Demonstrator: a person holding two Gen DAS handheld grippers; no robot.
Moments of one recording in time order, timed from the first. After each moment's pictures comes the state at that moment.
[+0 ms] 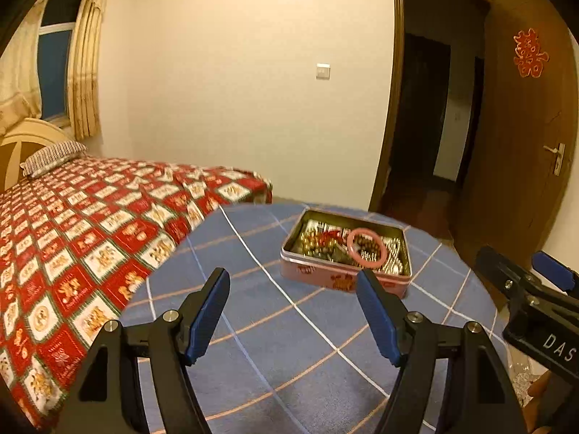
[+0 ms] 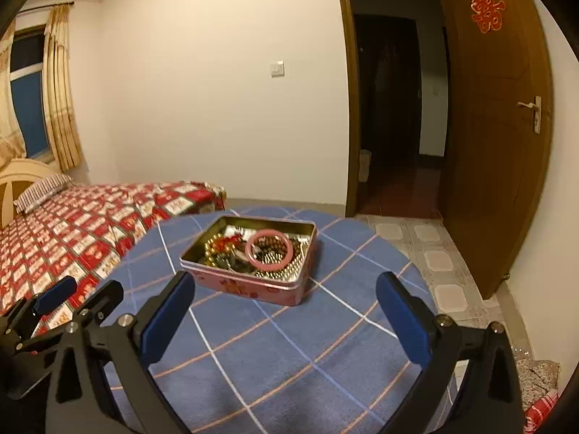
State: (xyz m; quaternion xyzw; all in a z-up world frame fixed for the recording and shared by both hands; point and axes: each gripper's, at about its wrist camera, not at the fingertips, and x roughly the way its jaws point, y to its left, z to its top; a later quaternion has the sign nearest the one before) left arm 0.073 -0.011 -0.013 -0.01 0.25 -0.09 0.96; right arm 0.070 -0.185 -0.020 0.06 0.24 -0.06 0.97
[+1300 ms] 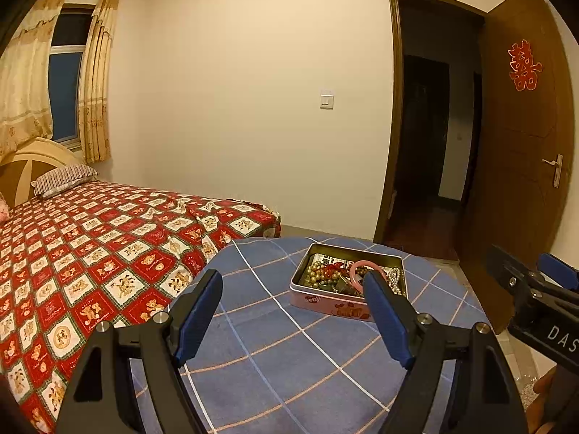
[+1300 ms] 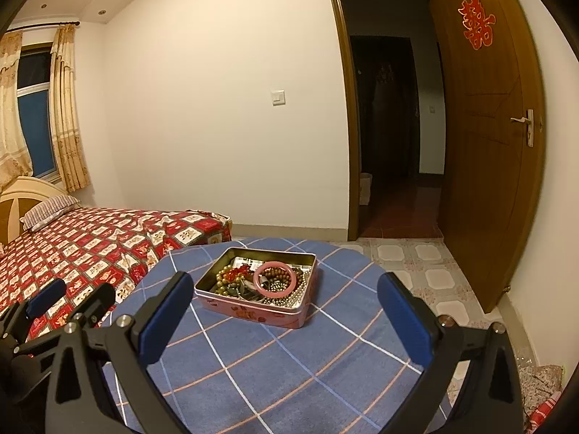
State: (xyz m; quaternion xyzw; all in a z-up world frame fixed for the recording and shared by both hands) left arm 0.050 -0.008 0.015 0.00 0.20 -0.07 0.98; right arm 0.049 -0.179 0.007 0.06 0.19 -0.06 0.98
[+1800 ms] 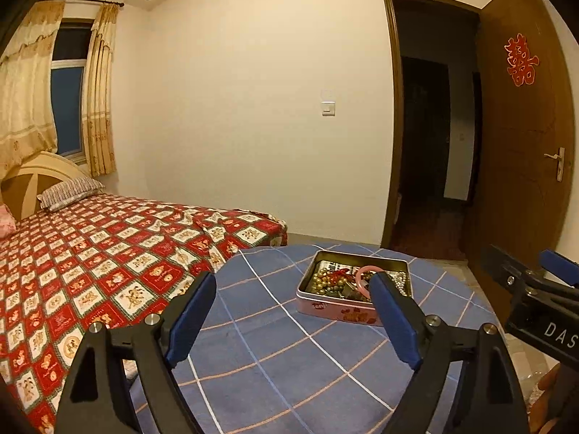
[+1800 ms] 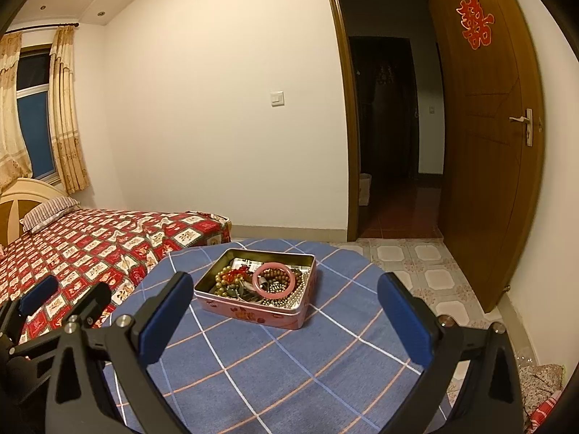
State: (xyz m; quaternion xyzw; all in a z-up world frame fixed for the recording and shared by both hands) left arm 0.046 -0.013 0.020 0.02 0.18 -0.06 0.98; right arm 0.049 -0.182 0.009 0.07 0.19 -0.06 0.98
